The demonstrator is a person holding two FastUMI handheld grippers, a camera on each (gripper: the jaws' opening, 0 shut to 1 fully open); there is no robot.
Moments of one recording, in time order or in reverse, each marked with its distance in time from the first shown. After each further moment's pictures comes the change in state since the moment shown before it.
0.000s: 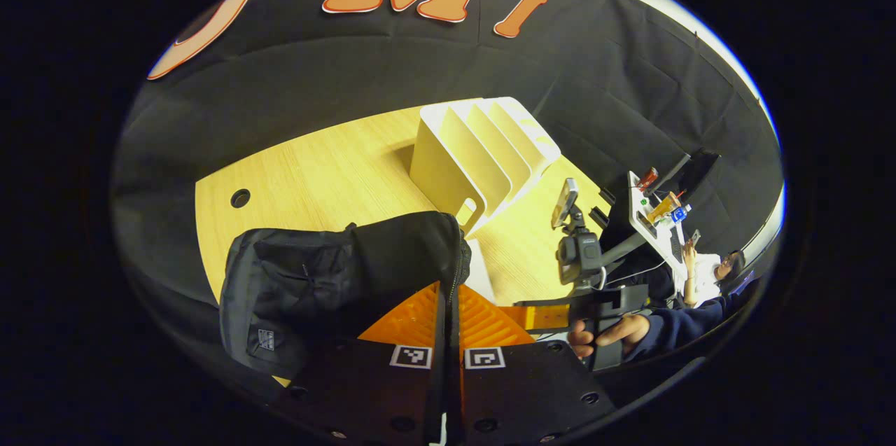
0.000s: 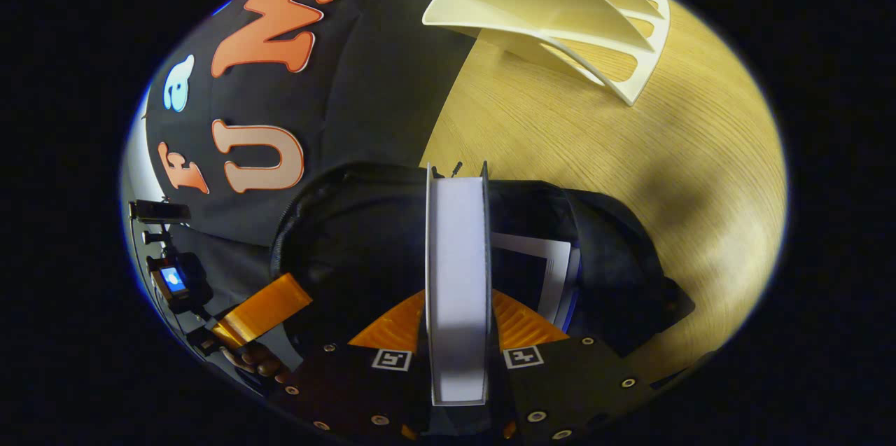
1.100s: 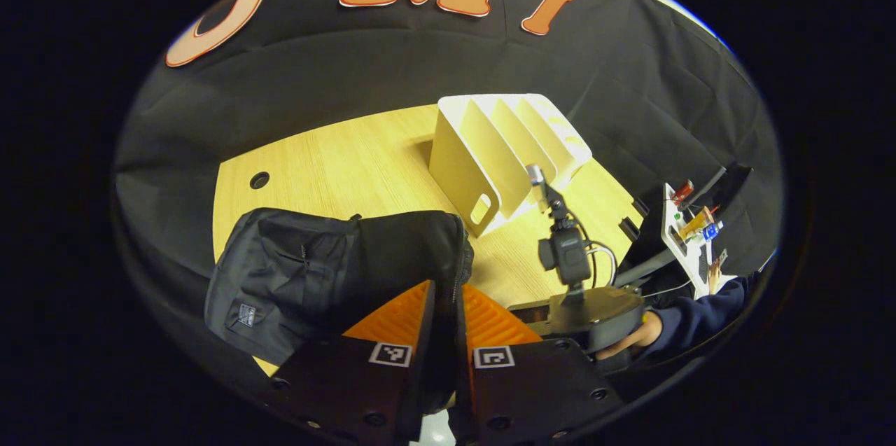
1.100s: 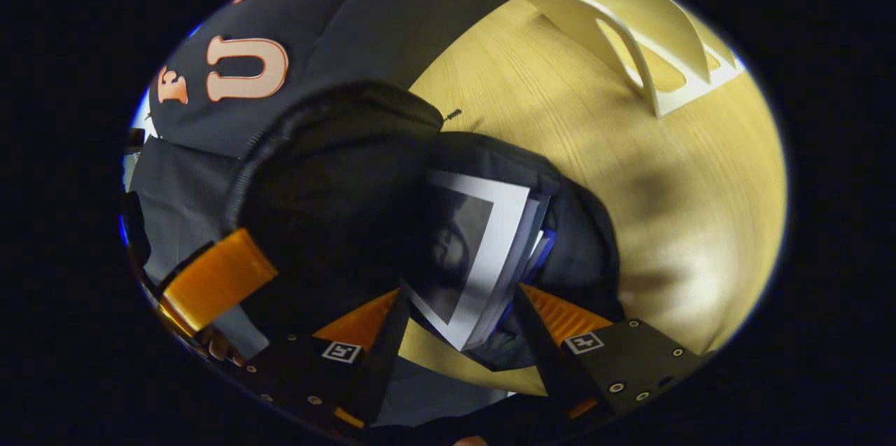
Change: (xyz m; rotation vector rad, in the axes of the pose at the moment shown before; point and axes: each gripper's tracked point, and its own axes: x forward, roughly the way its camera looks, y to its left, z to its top) left arm 0.035 -0.024 -0.019 -0.102 -0.010 0.169; right arm -0.021 -0.036 -0.003 -0.313 0.283 -0.167
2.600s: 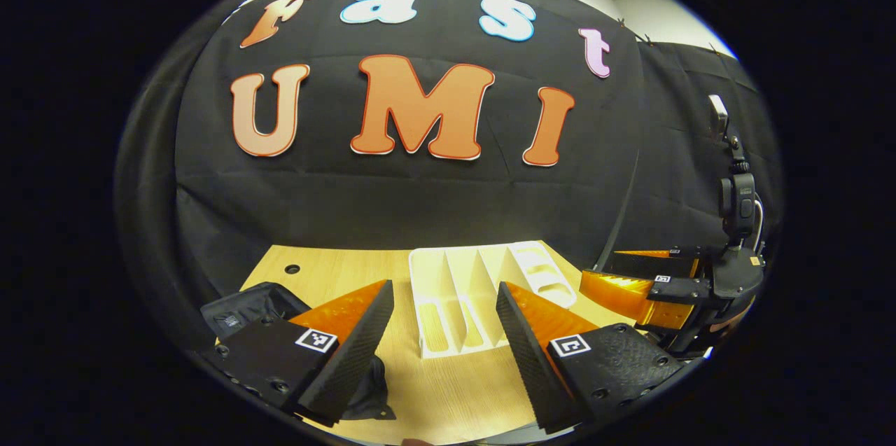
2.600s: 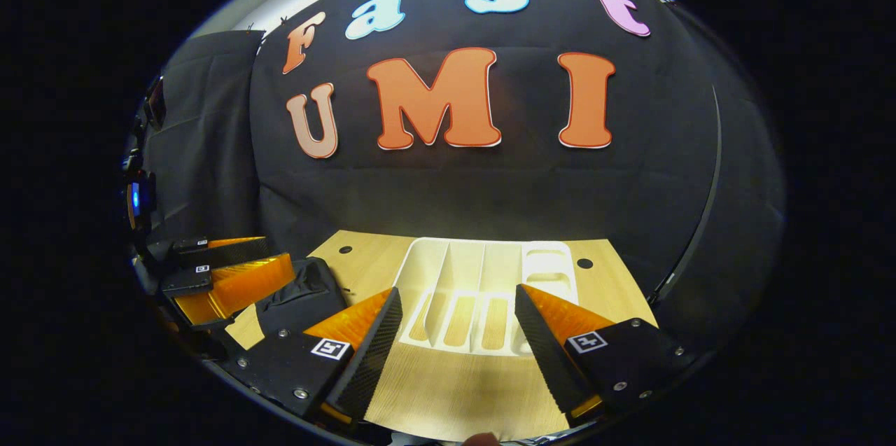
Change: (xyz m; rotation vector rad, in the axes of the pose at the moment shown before) left arm -0.054 -0.195 0.140 -0.073 -0.686 0.354; right arm -0.362 -0.043 0.214 -0.775 -0.701 -0.342
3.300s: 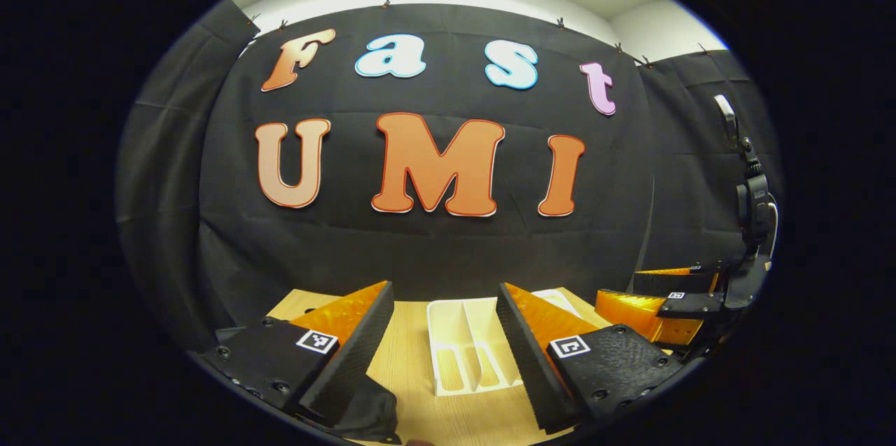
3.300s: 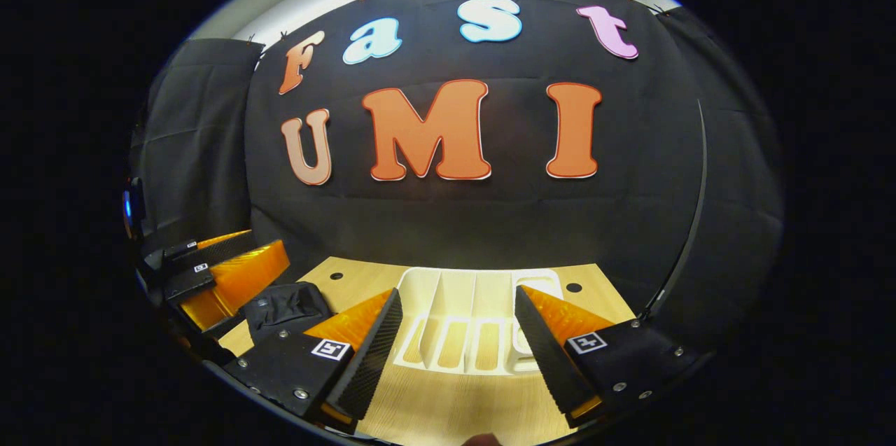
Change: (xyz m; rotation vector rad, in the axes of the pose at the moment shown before) left arm -0.001 0.008 0.044 0.028 -0.247 0.086; right arm -0.012 -0.012 0.022 0.011 -0.113 -0.078
